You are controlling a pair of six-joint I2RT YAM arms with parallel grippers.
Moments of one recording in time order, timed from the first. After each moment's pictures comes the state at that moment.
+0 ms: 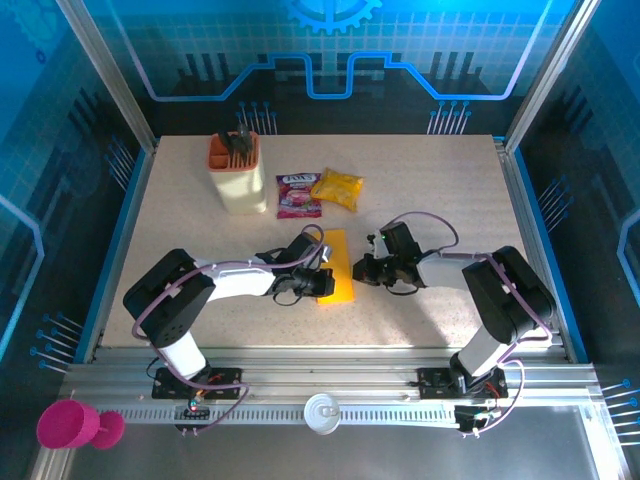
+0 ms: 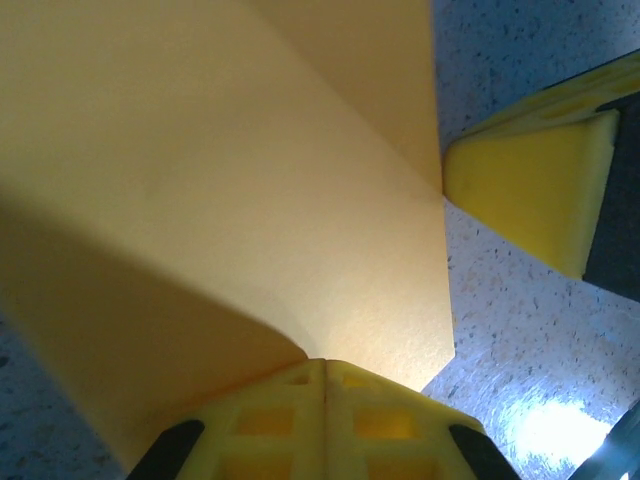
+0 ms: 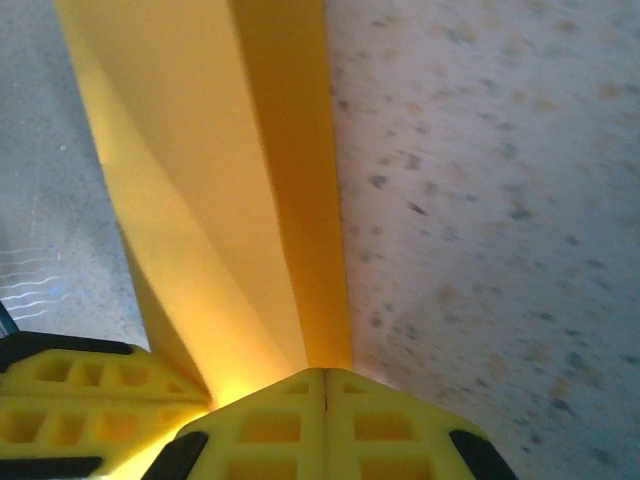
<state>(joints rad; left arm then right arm) -0.73 1.69 0.81 -0.09 0.29 -0.69 0.47 1.64 0.68 0.02 -0.50 0.67</state>
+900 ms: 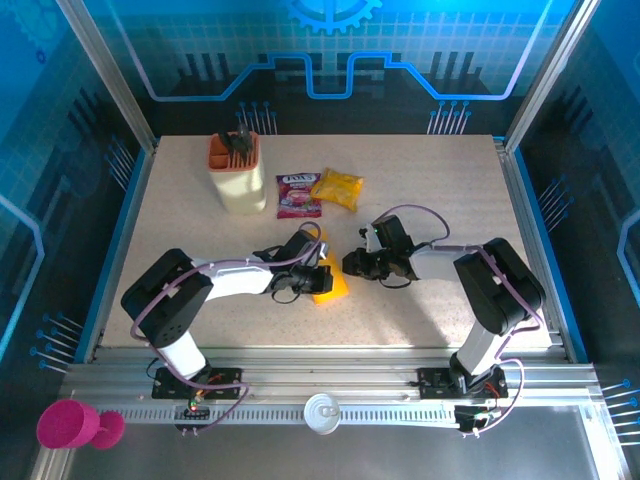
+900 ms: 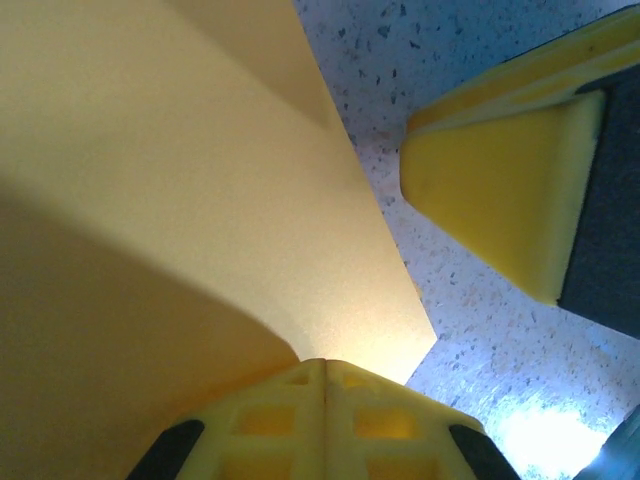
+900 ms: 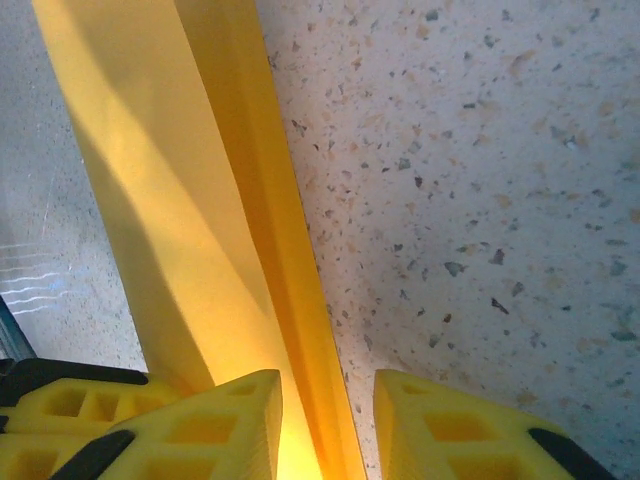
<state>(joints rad) -0.70 1.68 0.81 -0.10 0.29 -0.69 0.49 1.71 0.76 0.02 -0.51 0.63</state>
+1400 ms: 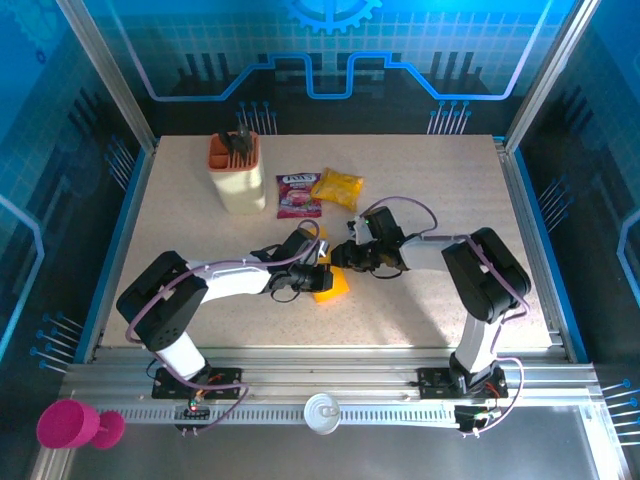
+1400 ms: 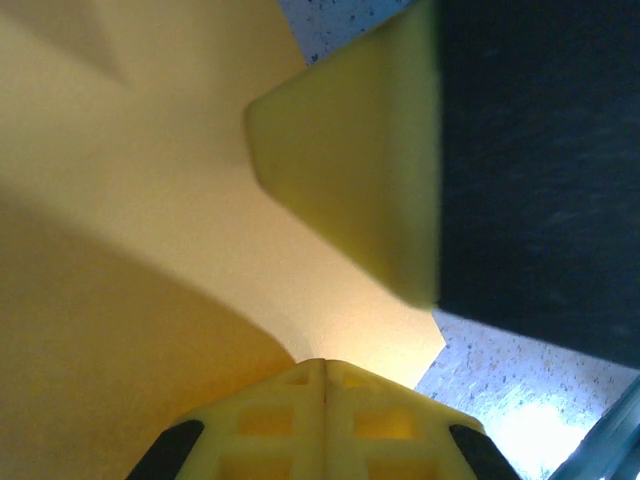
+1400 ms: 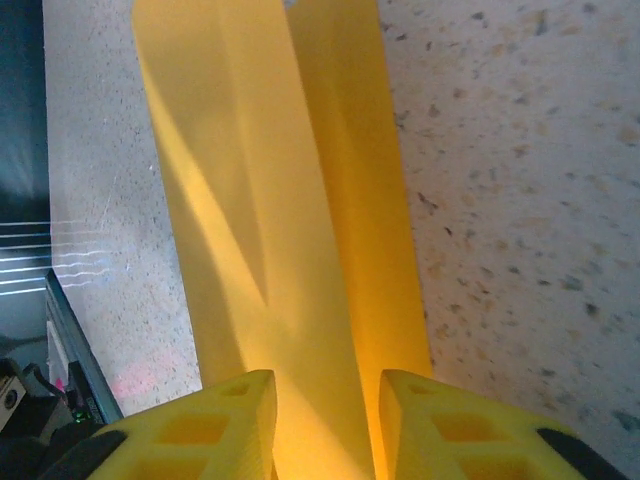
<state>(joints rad) -0.70 1.66 0.81 -0.09 0.29 -0.69 0.50 1.83 0.88 0.05 -0.61 0.62</state>
